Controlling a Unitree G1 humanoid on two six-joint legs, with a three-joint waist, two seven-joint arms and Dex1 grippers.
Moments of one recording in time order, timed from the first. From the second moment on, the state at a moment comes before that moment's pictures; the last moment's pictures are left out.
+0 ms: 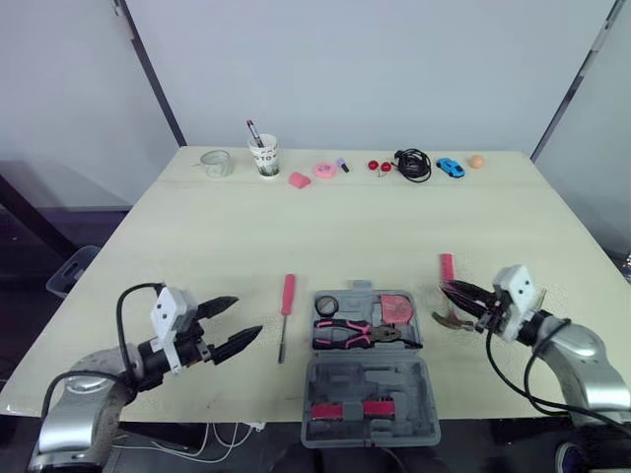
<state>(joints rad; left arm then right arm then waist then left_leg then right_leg) 0.11 0.69 0.27 -0.04 -0.50 0.17 -1.02 -0.09 -0.49 -0.15 -0.02 0.36 0.15 0.86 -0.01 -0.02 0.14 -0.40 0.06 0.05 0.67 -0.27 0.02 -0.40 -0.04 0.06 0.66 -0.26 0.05</state>
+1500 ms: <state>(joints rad) 0.27 0.75 0.32 -0.04 -0.47 0.08 -1.14 0.25 -0.64 -0.30 0.01 0.43 0.00 1.02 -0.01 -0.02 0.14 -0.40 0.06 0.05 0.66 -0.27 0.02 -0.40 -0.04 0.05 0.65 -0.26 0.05</state>
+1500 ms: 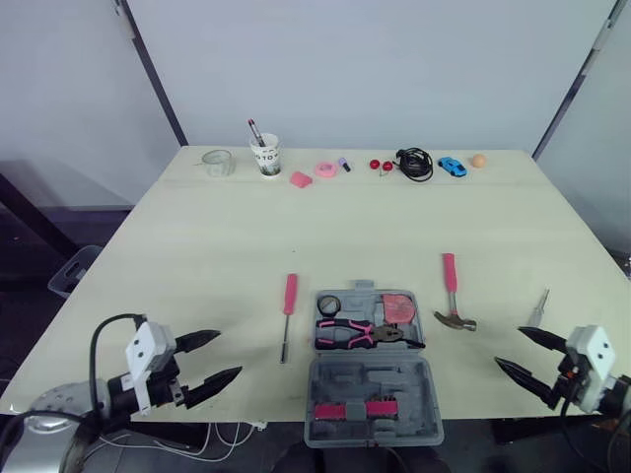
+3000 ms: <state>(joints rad) -0.26 0.69 -0.17 0.31 -0.19 0.07 -1.37 -0.21 -0.64 0.26 0.18 0.06 -0.03 1.13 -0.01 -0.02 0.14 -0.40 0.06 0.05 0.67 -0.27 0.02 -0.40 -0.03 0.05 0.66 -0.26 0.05</state>
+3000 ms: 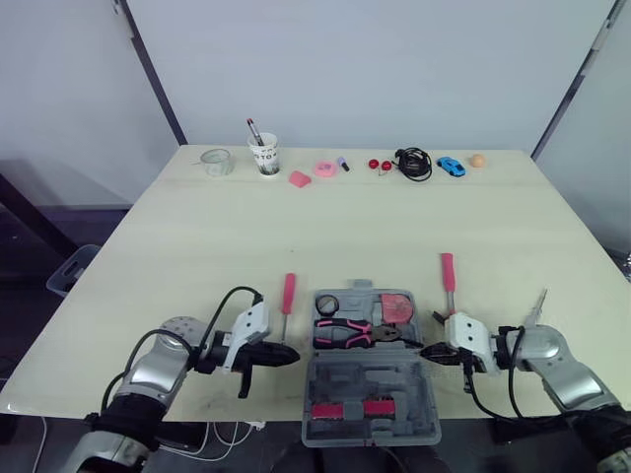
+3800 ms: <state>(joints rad) -0.29 0.64 -0.21 0.35 -0.15 0.08 -1.34 -0.23 -0.62 0.27 0.22 0.04 -0.07 1.13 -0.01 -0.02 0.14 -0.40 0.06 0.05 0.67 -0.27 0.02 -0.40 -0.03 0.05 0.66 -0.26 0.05</state>
